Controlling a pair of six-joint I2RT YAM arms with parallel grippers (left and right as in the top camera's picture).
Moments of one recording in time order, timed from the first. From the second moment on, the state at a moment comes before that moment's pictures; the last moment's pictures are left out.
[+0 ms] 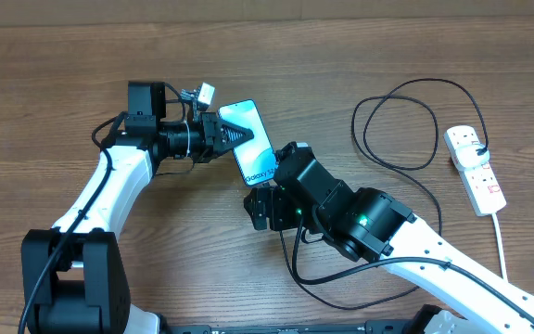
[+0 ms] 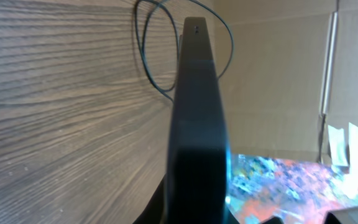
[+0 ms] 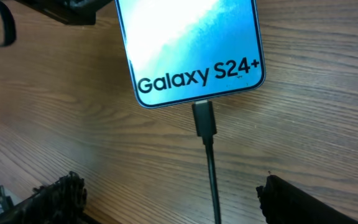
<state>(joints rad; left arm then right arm) -0.06 1.68 1.08 -0.34 1.11 -0.53 0.86 1.35 1.15 -0.74 -0.04 0.73</state>
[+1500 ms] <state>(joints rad) -0.06 1.68 1.08 -0.34 1.06 -0.53 0.86 1.50 1.15 -0.70 0.04 0.64</state>
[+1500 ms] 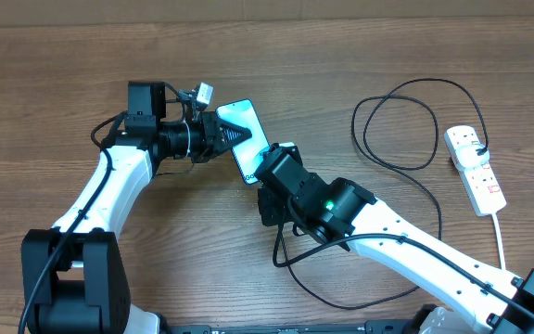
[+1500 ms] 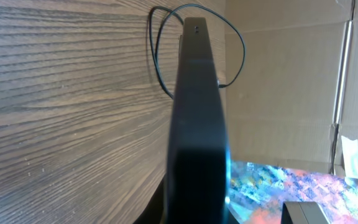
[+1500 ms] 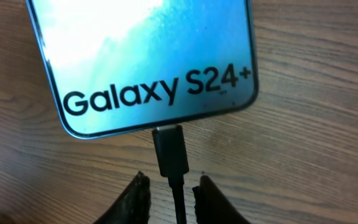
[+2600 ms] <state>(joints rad) -0.02 1.68 1.10 -0.38 1.08 -0.47 0.87 1.51 1.10 -0.49 0.04 0.56</state>
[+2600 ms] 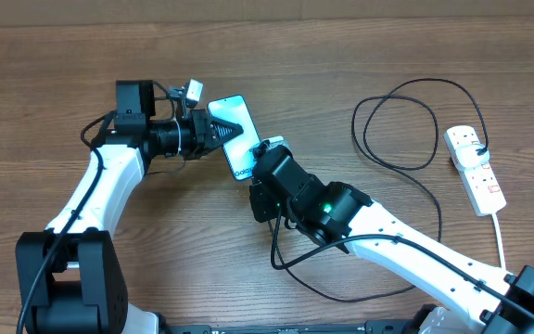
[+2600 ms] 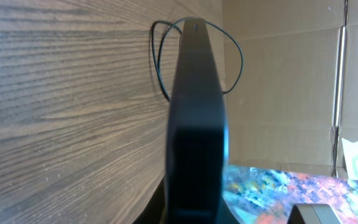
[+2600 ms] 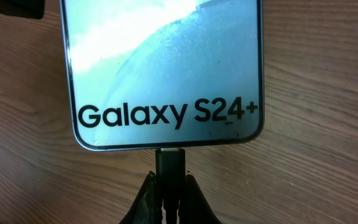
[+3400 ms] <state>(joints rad) -0.02 1.68 1.11 -0.41 1.10 -0.41 0.86 1.51 1.10 -0.43 0.03 0.53</state>
